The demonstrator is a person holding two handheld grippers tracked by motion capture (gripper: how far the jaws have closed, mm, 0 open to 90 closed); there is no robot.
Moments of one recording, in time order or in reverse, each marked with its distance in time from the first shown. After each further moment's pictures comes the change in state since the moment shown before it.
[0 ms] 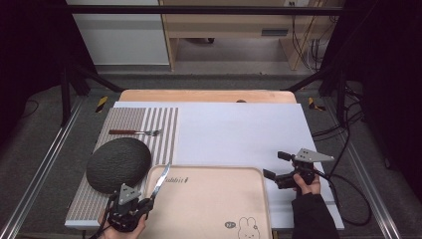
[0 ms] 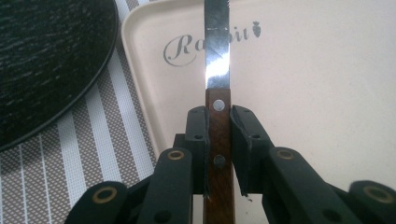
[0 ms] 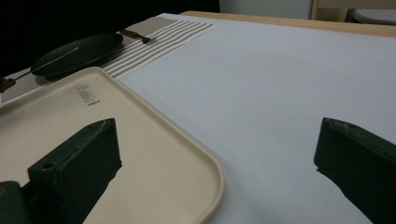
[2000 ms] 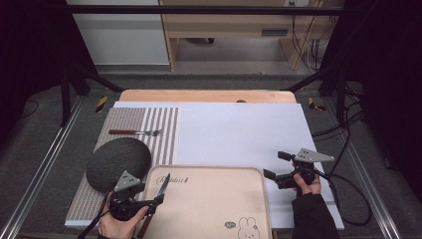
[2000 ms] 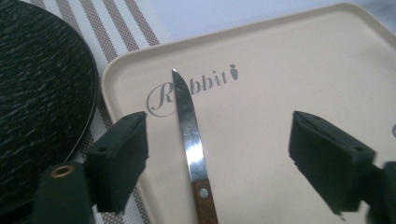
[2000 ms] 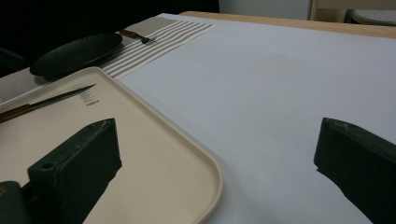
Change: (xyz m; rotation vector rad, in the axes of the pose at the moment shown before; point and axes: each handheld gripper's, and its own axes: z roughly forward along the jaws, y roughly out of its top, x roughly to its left) left arm 0.020 0.028 0.010 -0.068 -0.156 0.040; right arm 0.000 0.000 -0.001 0.000 -0.003 -0.003
